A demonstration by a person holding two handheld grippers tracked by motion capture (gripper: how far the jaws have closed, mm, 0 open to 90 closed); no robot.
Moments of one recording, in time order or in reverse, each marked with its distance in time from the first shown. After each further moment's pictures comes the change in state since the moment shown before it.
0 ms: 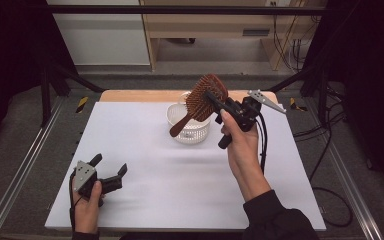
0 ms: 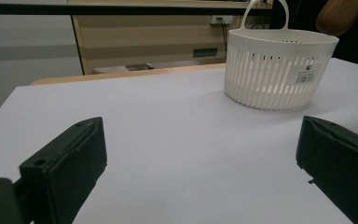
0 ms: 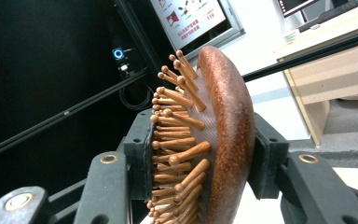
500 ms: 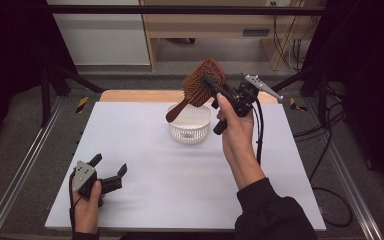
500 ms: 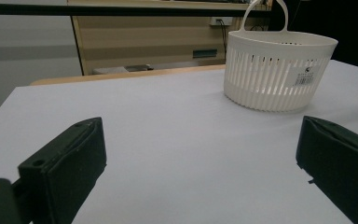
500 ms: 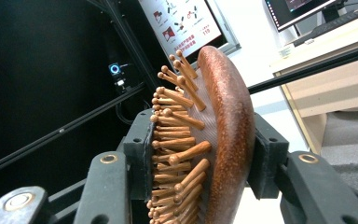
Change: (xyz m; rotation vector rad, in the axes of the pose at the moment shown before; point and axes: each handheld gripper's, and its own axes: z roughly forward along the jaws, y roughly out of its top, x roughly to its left) left arm 0.000 0.000 0.000 -0.005 -0.002 -0.007; right arm 0.004 0.022 0.026 -0.052 -0.020 0.007
